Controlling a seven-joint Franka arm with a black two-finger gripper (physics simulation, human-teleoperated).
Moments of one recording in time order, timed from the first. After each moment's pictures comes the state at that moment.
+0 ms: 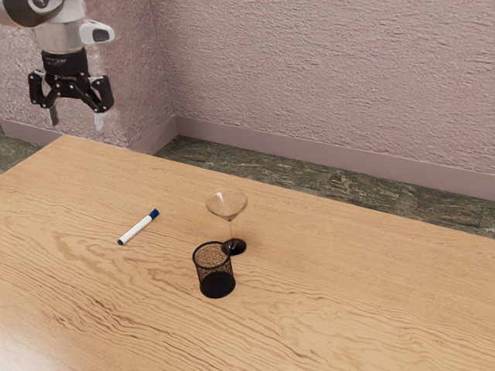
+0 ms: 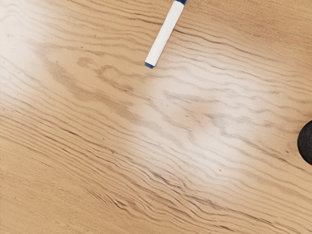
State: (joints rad) arm 0.19 -0.04 -0.04 -1.56 0.11 1.41 -0.22
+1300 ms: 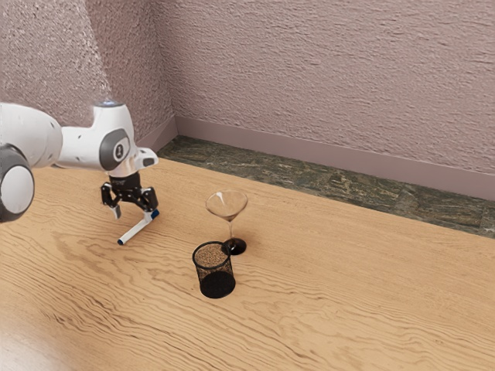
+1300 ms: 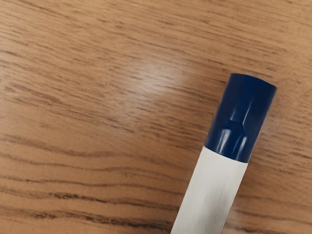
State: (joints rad) arm 0.27 0.64 0.05 -1.58 0.02 2.13 0.04
